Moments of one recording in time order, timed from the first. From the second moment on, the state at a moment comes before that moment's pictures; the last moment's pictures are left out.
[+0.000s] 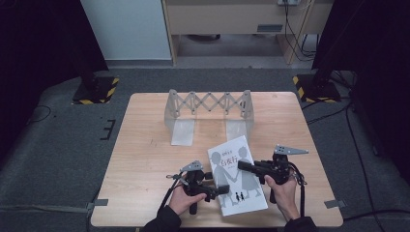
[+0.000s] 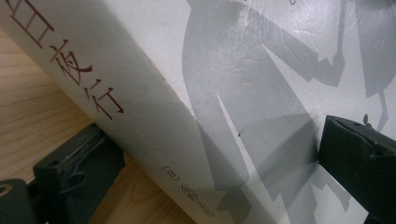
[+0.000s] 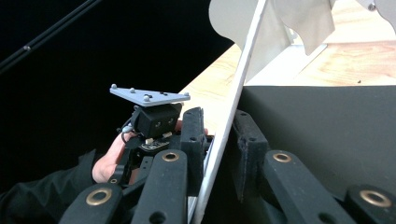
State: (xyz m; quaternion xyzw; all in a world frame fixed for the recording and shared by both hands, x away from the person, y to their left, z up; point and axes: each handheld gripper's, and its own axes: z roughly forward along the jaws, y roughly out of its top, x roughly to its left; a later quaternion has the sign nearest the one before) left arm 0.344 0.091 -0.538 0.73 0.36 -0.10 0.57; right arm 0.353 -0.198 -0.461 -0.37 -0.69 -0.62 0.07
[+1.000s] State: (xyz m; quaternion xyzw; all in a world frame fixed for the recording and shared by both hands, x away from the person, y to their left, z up) left arm 0.348 0.088 -0.552 0.71 0.40 -0.15 0.55; right arm 0.355 -0.215 -0.489 -0.39 -0.73 -0.56 -0.07
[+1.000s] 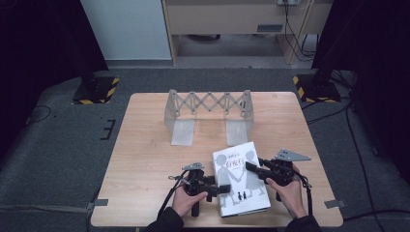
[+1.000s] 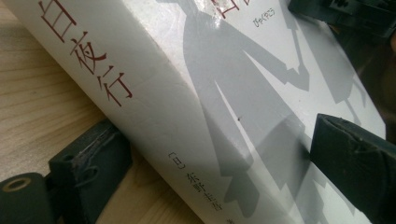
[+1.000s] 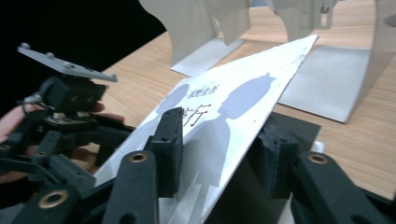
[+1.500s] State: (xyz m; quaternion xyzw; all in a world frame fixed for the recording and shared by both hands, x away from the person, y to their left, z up) left arm 0.347 0.088 -0.550 0.72 0.41 -0.13 0.54; right arm 0.360 -0.213 -0.512 -0.46 -0.74 -0.49 -0.06
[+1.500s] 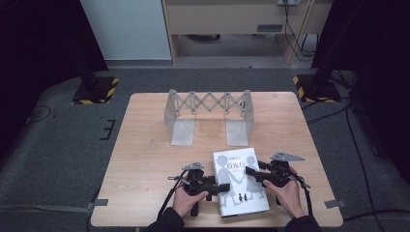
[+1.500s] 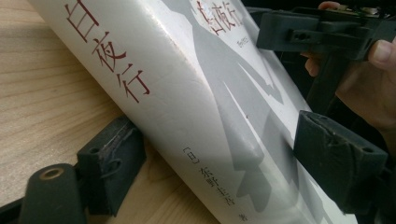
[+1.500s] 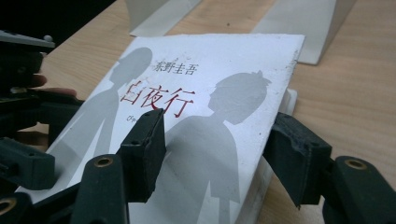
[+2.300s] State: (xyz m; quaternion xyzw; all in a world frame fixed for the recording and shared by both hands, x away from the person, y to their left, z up) left arm 0.348 0.085 -0.548 0.74 0.39 -0.12 0.53; right arm 0.359 -0.204 -0.517 -0.46 -0.72 -0.51 -0.06
